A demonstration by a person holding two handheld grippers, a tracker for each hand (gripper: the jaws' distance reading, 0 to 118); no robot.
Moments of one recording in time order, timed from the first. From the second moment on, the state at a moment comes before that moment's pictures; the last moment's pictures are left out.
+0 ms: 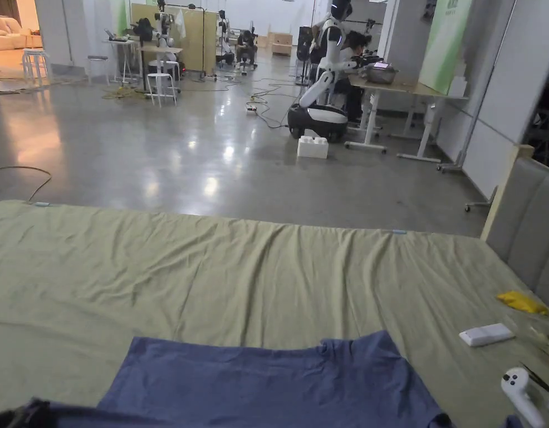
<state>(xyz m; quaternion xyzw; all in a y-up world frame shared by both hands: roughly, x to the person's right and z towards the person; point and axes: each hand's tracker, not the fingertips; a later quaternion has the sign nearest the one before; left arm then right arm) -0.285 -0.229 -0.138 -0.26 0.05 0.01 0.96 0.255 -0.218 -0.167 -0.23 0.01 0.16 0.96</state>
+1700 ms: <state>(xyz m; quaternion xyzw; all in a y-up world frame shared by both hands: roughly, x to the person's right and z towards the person) -0.201 -0.210 -0.207 -0.08 0.07 -0.01 0.99 0.164 -0.210 -0.226 0.00 0.00 0.03 1.00</state>
